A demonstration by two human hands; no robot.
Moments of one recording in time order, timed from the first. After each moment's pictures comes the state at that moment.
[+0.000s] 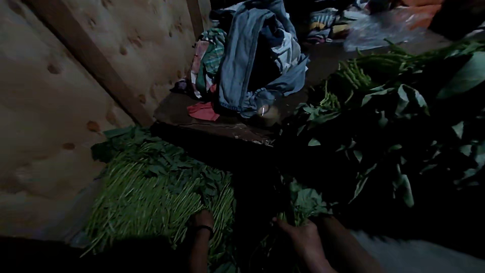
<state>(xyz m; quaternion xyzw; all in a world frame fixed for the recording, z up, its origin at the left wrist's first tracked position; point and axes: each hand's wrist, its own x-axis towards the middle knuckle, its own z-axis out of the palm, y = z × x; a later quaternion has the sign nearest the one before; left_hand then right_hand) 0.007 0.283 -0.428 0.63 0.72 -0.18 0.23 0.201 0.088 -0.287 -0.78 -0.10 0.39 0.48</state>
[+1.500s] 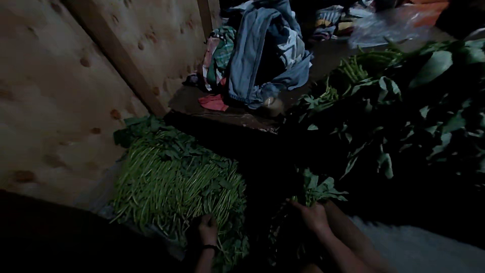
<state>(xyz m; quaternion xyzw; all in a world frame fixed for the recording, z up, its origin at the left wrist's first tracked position) -0.059 0.179 -0.447 0.62 0.72 0.18 0.26 0.212 0.070 -0.292 -0.78 -0.09 0.39 0.49</state>
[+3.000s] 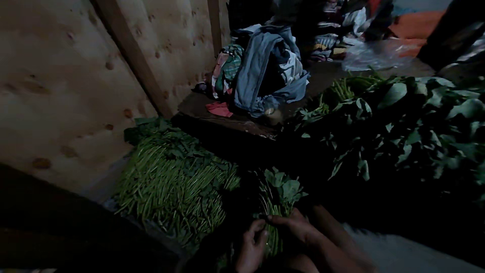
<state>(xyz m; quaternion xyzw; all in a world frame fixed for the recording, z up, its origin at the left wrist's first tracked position) 0.023 0.074 -0.308 0.67 0.46 0.19 0.56 0.201 0.052 -0.289 -0.63 -0.21 0.60 0.45</state>
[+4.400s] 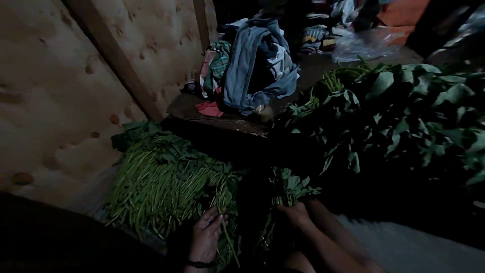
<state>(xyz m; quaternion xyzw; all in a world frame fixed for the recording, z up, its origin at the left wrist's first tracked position) -0.024 0.130 -0.305 0.35 0.48 0.44 0.67 0.211 0.062 -0.278 -0.78 -0.14 0.46 0.41</state>
